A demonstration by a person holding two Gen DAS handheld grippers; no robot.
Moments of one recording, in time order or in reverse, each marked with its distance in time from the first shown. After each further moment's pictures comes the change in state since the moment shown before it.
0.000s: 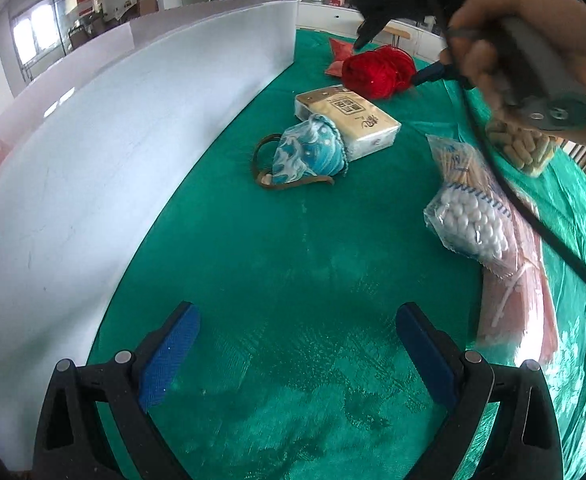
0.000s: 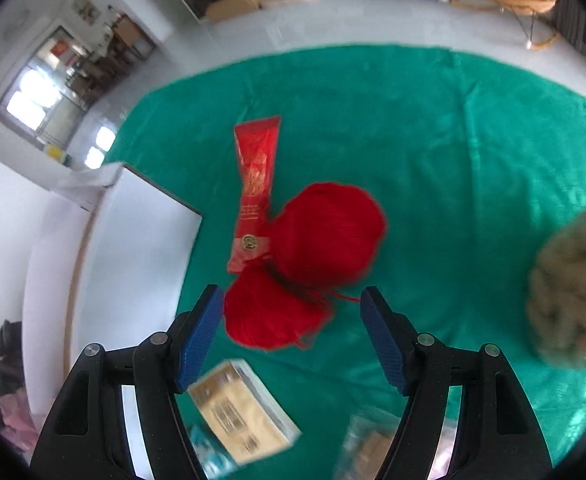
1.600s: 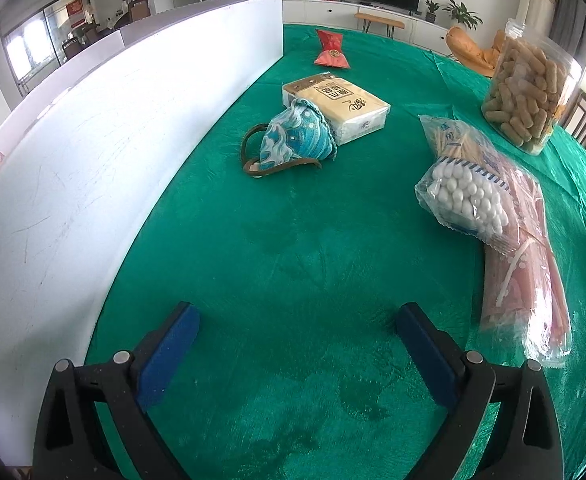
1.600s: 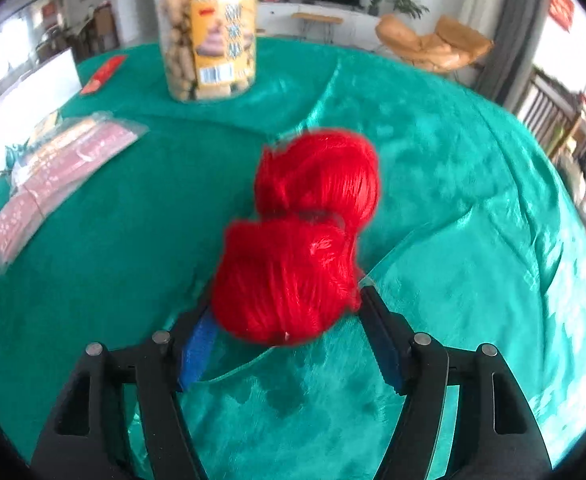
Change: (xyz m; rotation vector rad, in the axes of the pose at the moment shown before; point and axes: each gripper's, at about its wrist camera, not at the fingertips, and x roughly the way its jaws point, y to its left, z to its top) left arm 0.002 -0.018 -0.010 0.066 0.012 0.037; right arm -0.156 -0.256 -0.281 -0.132 -0.288 -0.331
